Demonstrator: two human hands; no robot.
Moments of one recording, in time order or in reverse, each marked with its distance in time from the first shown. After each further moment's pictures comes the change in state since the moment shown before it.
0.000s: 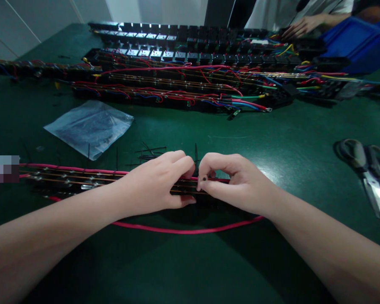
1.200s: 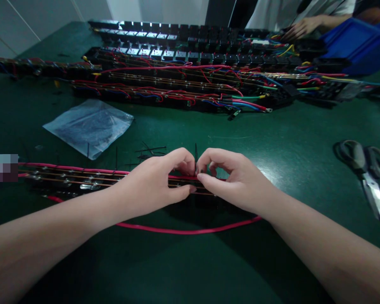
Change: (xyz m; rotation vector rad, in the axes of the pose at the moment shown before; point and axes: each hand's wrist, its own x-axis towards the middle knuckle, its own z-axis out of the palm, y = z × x) left_hand -0.001 0.011 -0.006 -0.357 0.077 -0.203; right_hand 0.001 0.004 0.003 -0.107 0.108 0.035
